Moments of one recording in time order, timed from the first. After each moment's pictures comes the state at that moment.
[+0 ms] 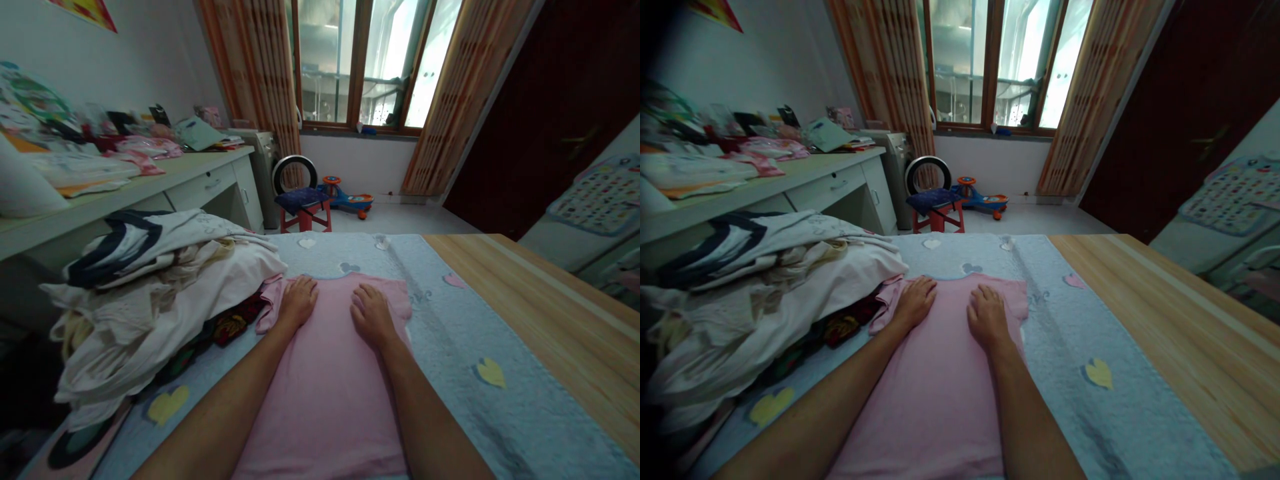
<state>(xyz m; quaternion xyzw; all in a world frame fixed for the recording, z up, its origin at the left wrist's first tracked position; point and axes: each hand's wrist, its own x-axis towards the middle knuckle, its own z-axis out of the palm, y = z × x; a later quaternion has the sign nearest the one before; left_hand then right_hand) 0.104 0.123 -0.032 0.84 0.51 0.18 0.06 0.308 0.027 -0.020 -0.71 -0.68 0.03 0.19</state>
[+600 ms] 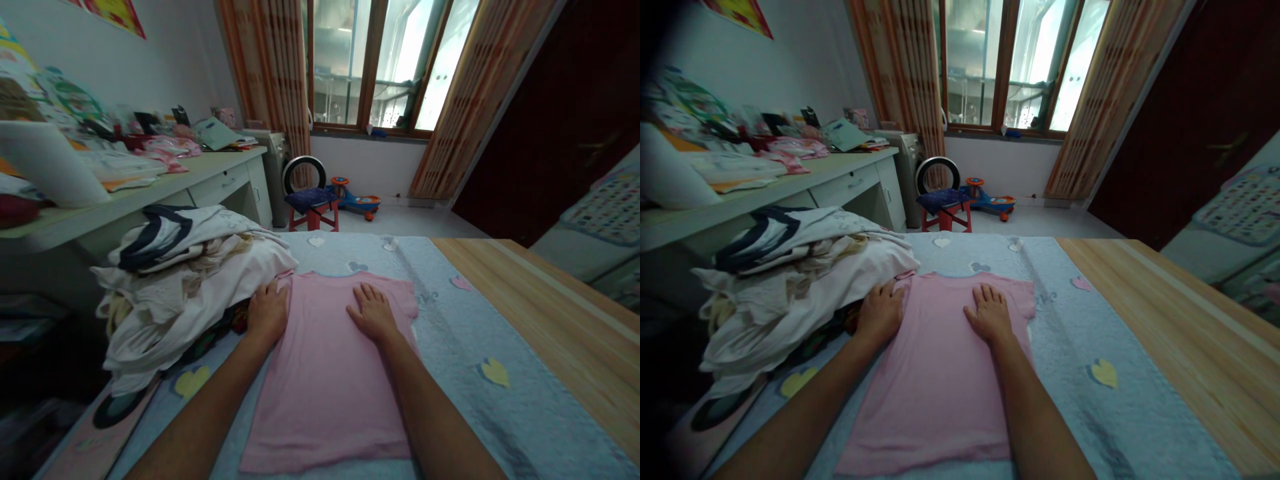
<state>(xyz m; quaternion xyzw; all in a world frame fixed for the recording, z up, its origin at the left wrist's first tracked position) 0.023 0.070 0.002 0.79 0.61 0.09 -0.09 0.294 0.031 -0.019 -0.72 -0.69 0.06 0.06</state>
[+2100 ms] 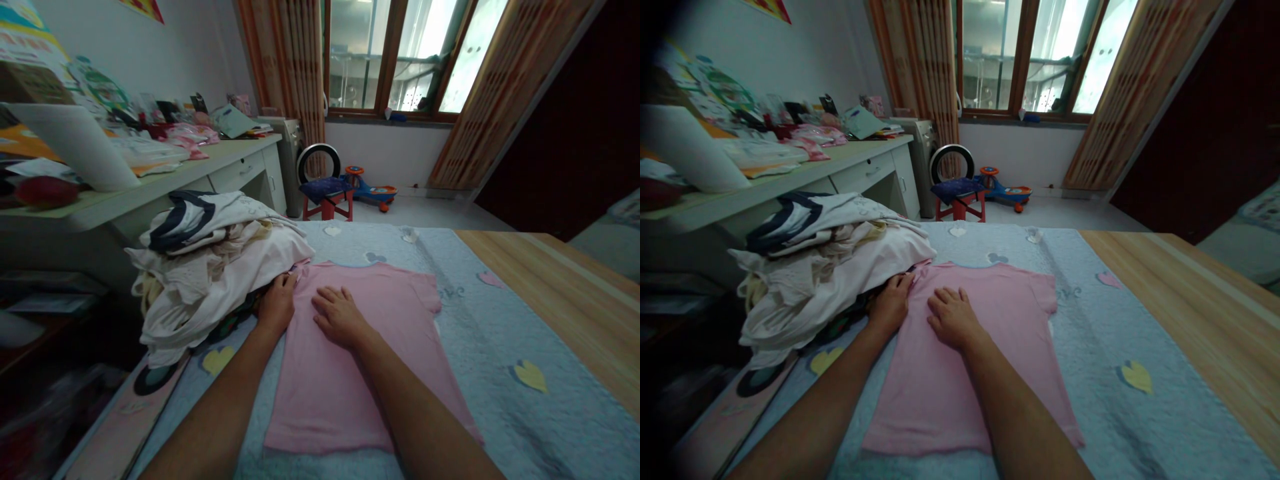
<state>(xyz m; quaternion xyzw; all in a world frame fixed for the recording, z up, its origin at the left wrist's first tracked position) -0.002 0.073 -0.014 0.76 0.63 0.17 0.00 0.187 0.027 -0.008 -0.51 -0.84 0.13 0.13</state>
